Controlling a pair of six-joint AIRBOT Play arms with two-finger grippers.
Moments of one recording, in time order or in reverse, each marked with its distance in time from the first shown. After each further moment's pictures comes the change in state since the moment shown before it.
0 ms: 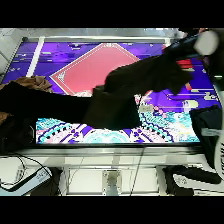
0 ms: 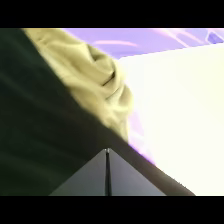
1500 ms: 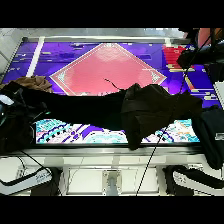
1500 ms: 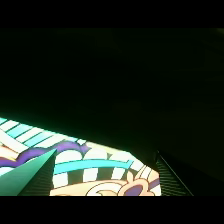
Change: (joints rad) left arm -0.218 -0.143 -0.472 0.047 -0.010 -0.107; right arm -0.177 0.075 -0.082 0.179 0.059 0.084
